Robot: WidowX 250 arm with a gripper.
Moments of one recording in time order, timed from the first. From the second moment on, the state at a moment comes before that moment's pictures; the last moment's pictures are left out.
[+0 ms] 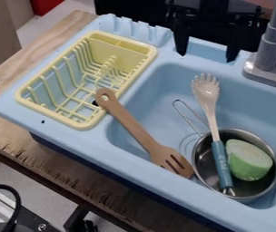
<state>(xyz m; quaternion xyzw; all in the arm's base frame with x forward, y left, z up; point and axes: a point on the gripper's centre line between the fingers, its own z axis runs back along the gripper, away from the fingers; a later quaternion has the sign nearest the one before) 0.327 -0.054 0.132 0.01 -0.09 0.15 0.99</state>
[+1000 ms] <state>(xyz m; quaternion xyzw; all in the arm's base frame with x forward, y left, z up) 0.275 -0.019 0.127 0.03 -0.08 0.47 0.88</state>
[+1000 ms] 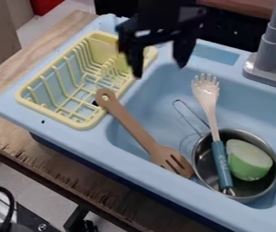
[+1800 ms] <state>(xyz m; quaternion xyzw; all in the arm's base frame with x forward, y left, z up) 0.234 -0.006 0.096 0.04 -0.10 0.66 0.74</state>
